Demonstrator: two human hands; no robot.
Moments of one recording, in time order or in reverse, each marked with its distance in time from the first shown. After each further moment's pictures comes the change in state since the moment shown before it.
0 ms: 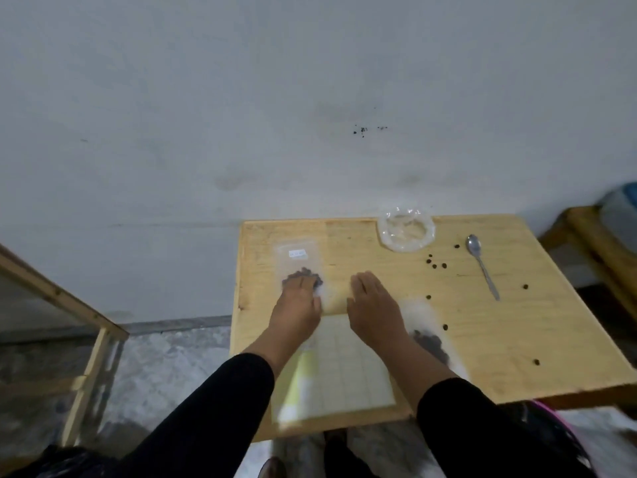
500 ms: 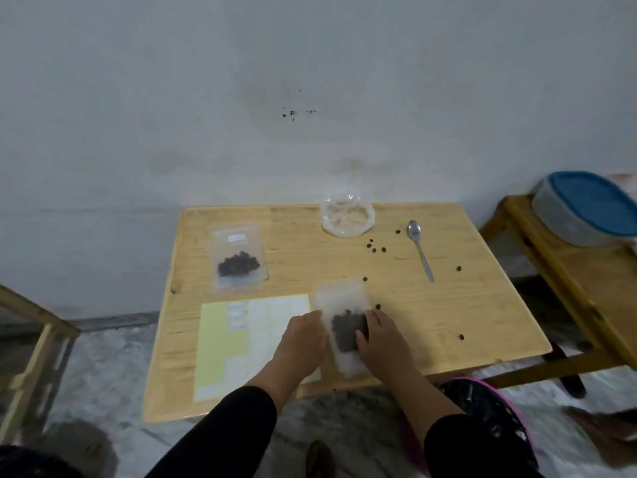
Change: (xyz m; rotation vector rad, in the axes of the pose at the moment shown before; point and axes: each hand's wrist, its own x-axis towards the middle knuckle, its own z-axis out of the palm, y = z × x) left_hand -0.055 0.106 0.095 -0.059 -0.212 -0.044; right_hand -0.112 0.119 0.010 0.193 -0.146 0.283
